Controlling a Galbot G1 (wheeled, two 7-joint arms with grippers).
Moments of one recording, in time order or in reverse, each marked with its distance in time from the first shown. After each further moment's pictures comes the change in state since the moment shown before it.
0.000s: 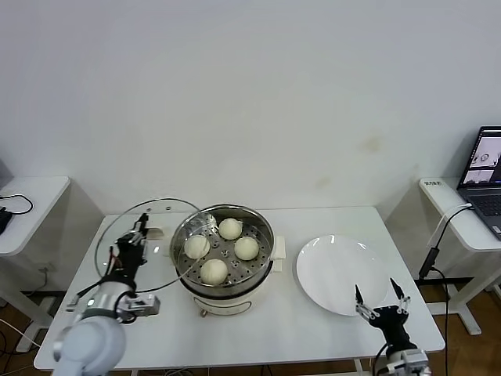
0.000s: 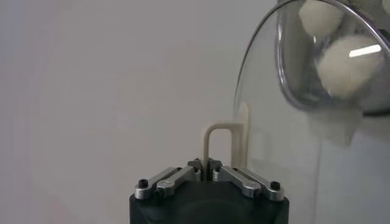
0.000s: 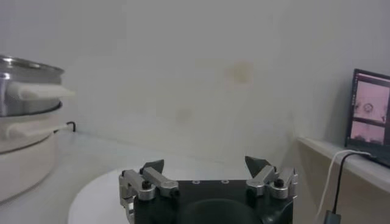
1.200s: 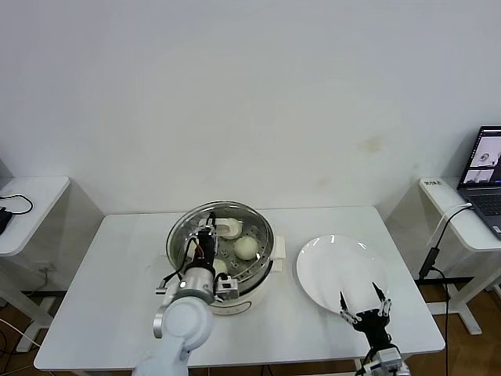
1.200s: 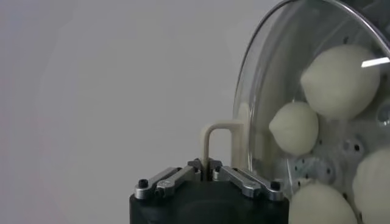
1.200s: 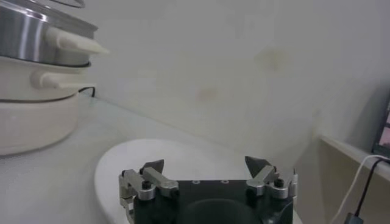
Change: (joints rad) left arm -0.192 -0.342 0.277 0.184 0.360 0.049 0.110; right arm 0.023 0.028 -0.048 -0.059 -0.141 0.007 0.016
